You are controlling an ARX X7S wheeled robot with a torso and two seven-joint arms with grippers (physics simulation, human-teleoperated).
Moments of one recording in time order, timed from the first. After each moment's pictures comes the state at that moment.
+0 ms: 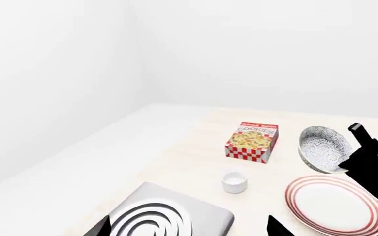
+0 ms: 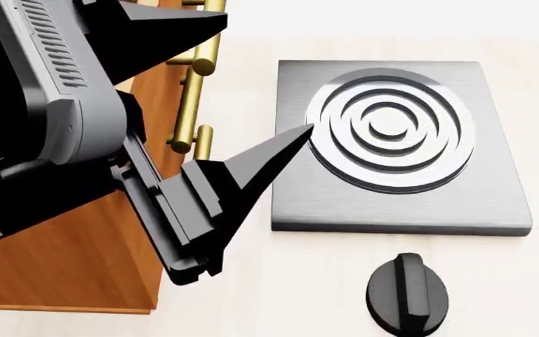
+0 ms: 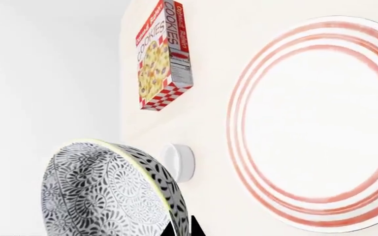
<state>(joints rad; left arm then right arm) -1.32 -0.36 0.41 0.47 -1.26 -1.15 -0.17 -0.02 0.81 0.26 -0.47 1.89 -0.58 1.13</state>
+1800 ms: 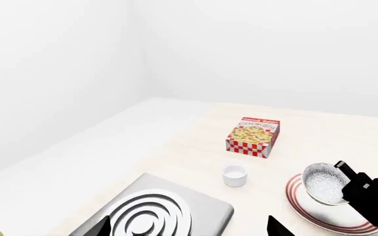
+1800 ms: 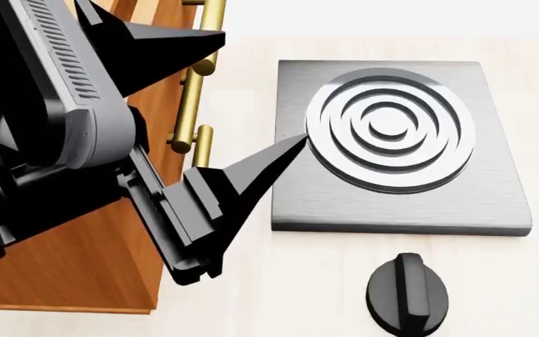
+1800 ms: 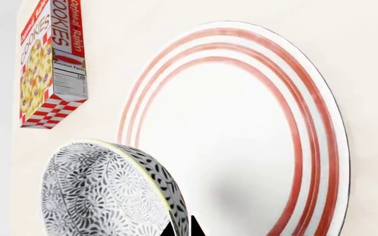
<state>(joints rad) -1.28 -0.40 0.46 0.45 -1.23 -1.08 -0.15 0.08 0.76 0.10 -0.05 1.92 -0.47 1.02</state>
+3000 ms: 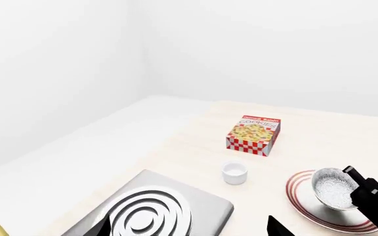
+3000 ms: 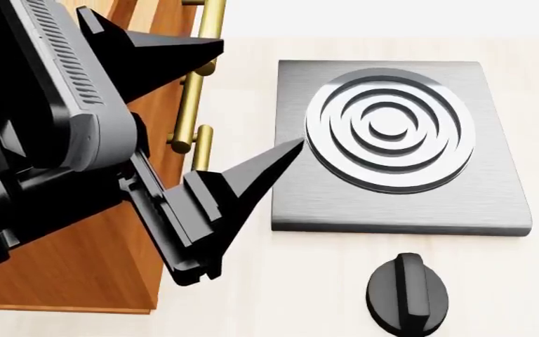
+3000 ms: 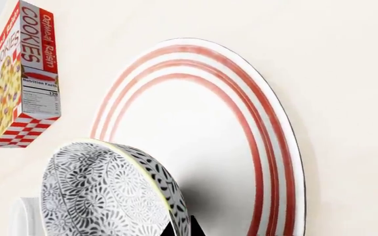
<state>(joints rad) -1.26 -0.42 0.49 0.44 -1.23 -1.04 -0.14 0.06 0.73 0.12 0.01 1.92 -0.47 0.98</state>
